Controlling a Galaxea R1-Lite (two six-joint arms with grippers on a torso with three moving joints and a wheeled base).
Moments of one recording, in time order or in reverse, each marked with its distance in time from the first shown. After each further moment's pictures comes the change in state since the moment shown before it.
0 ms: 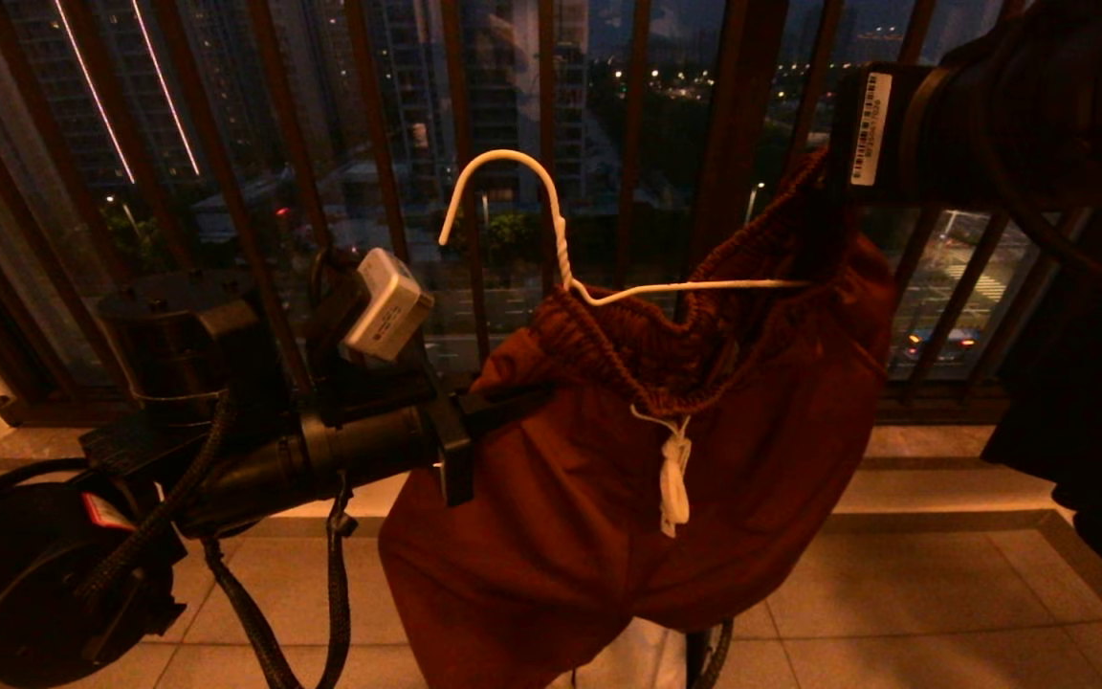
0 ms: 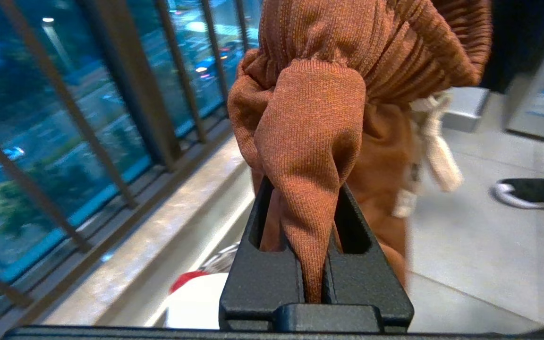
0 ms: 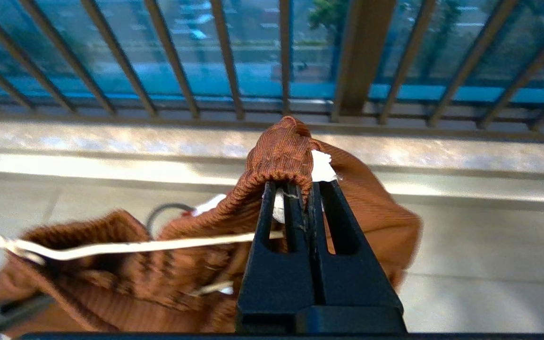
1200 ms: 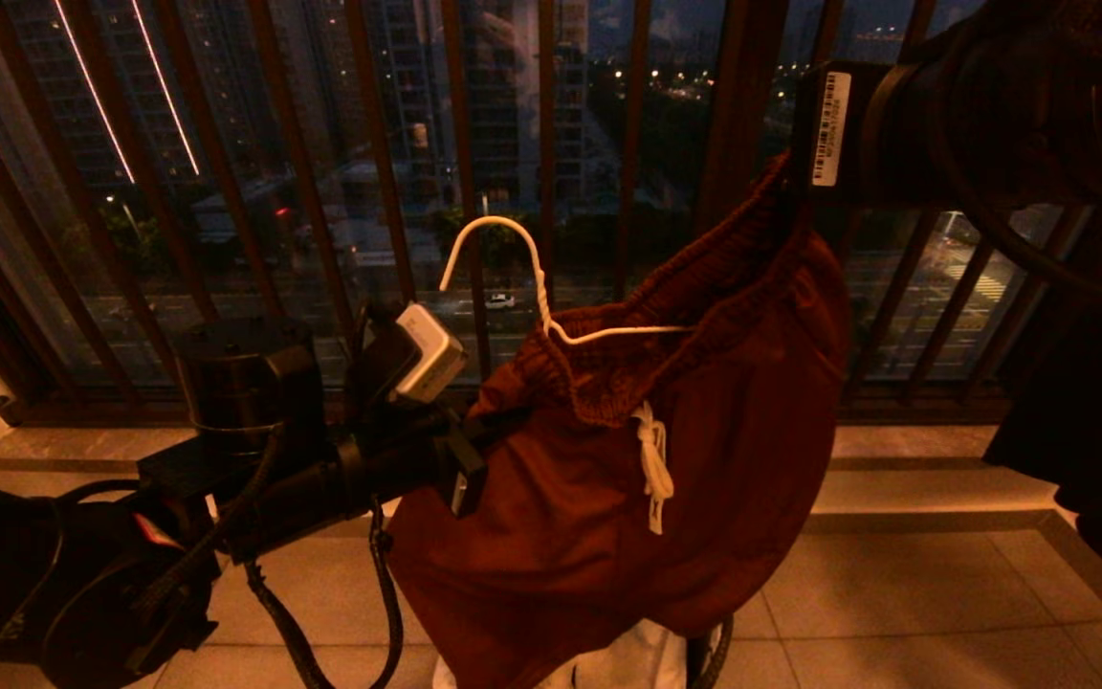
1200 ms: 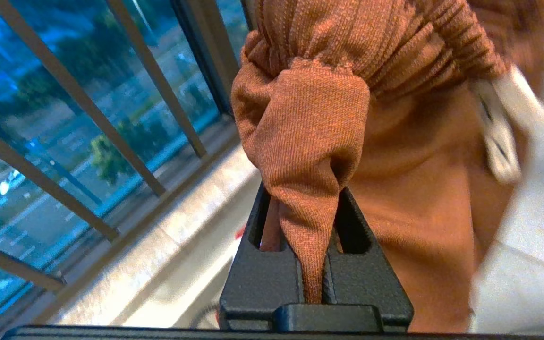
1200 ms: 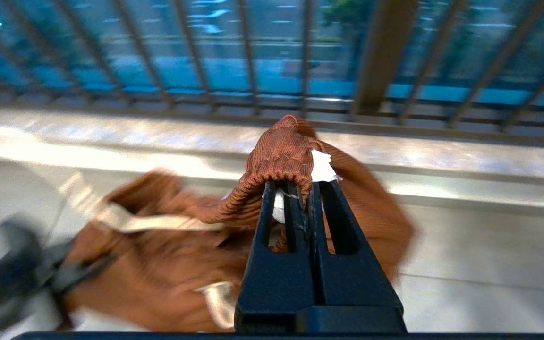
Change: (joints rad) left arm -0.002 0.071 0.039 -0.014 0.209 0.150; right arm 0.049 0.046 -0.064 0.026 0.002 0.011
